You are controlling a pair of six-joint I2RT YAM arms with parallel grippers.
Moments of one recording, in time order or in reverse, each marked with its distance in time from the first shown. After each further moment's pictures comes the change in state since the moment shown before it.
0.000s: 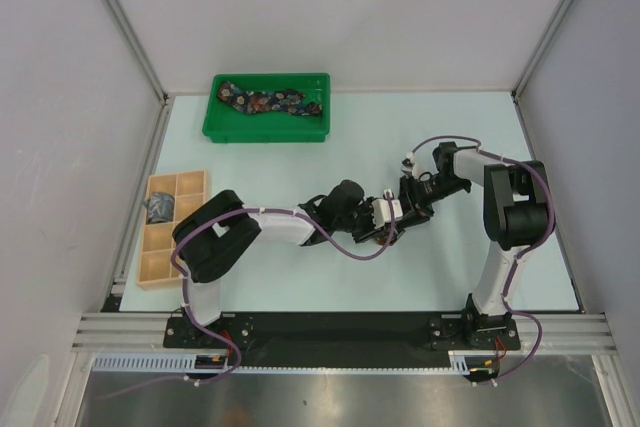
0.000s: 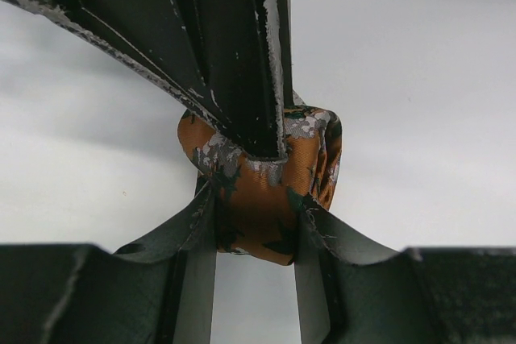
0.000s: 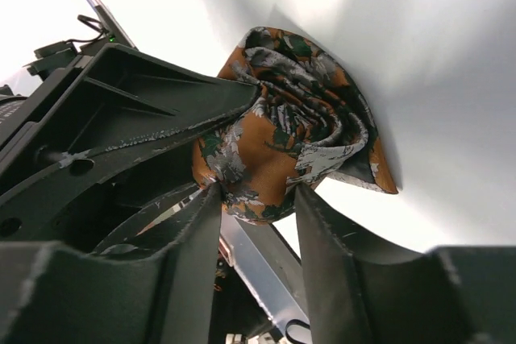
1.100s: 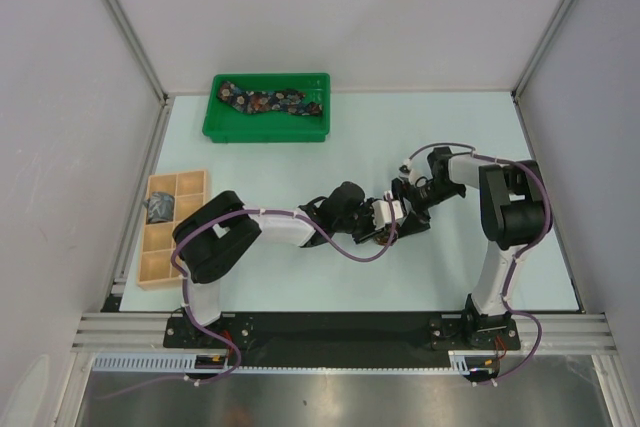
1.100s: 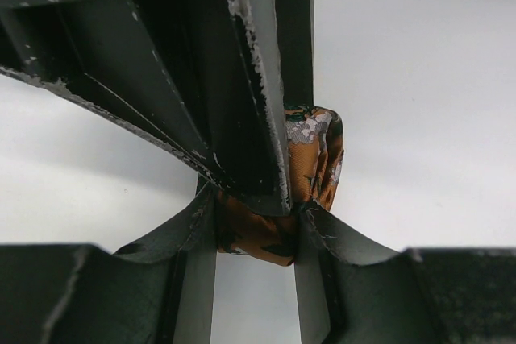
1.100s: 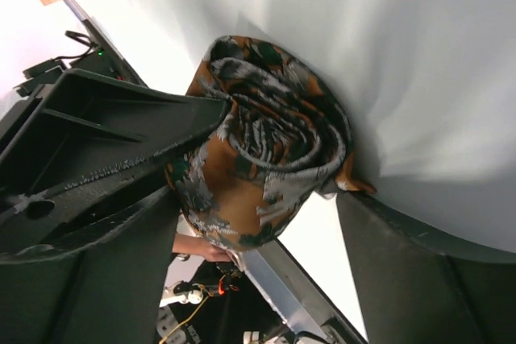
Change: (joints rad) left arm -0.012 -0.001 -0.009 0.010 -0.027 0.000; right arm 0.028 0.002 -0.053 0.088 0.046 0.108
